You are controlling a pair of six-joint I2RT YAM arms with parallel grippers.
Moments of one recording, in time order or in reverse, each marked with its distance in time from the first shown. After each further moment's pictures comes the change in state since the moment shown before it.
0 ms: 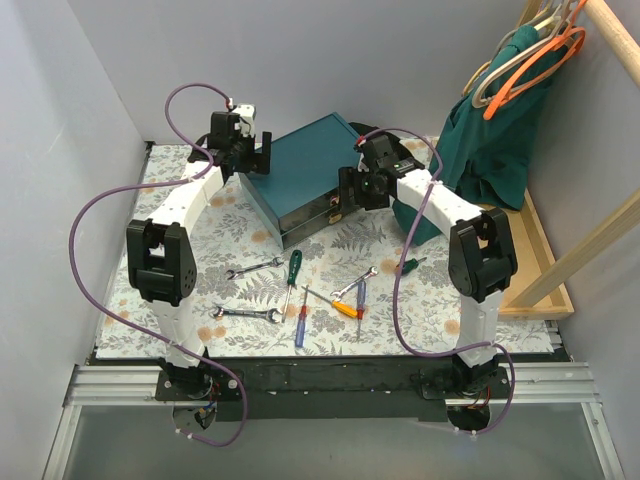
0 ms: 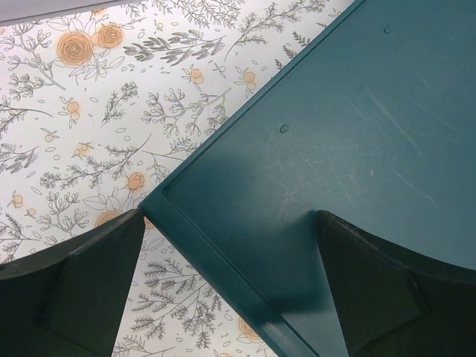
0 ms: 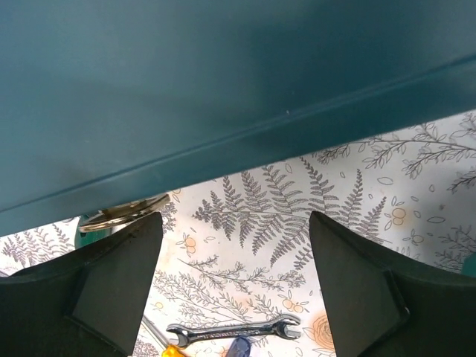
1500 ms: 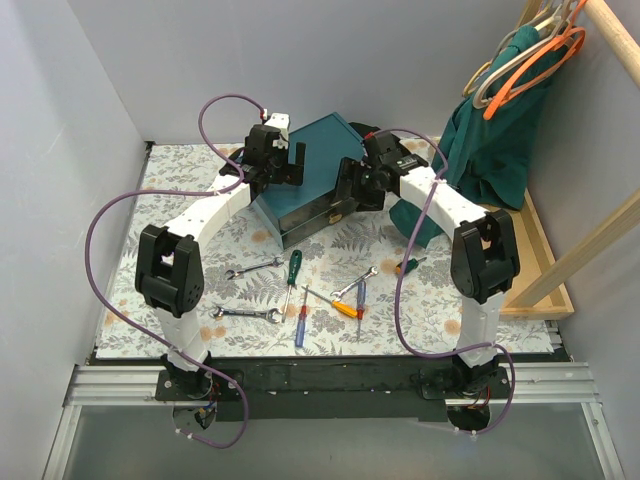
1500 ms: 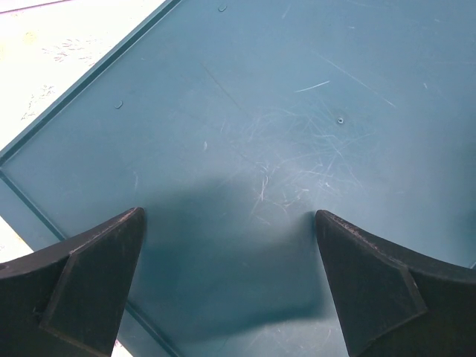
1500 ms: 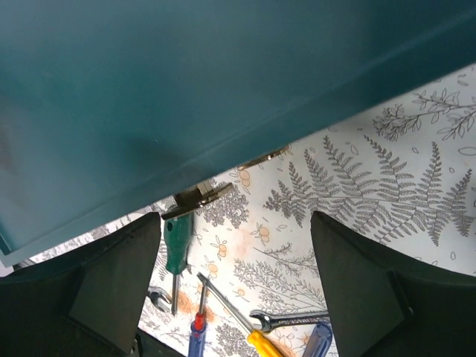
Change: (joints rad) left arm -0.198 -0.058 -0.107 0.077 -0.145 -0.115; right arm -0.009 -0.018 0.014 -0.012 -0.105 0.258
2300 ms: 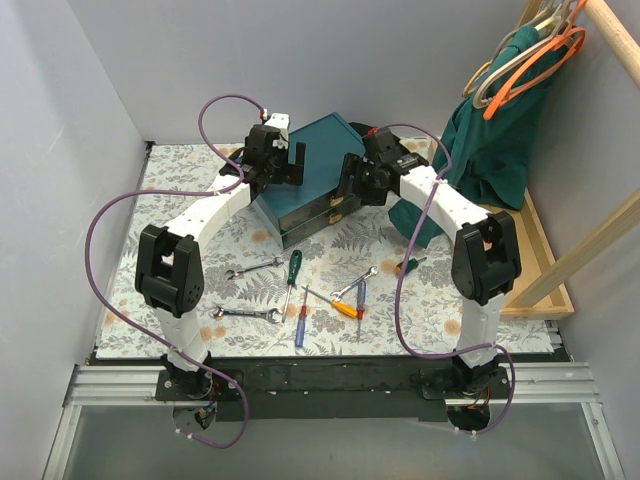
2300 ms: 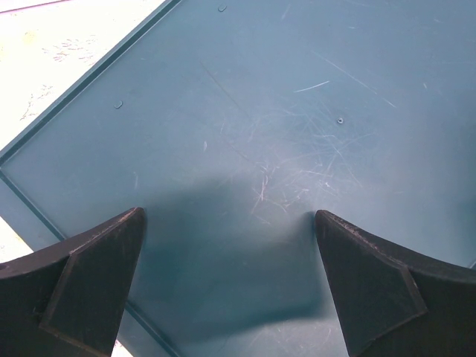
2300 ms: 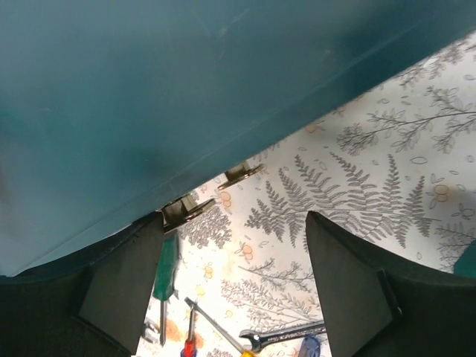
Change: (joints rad) left arm 0.000 0.000 0.000 0.000 0.001 -0.001; right arm 0.010 -0.005 0.026 -0.013 0.133 0.000
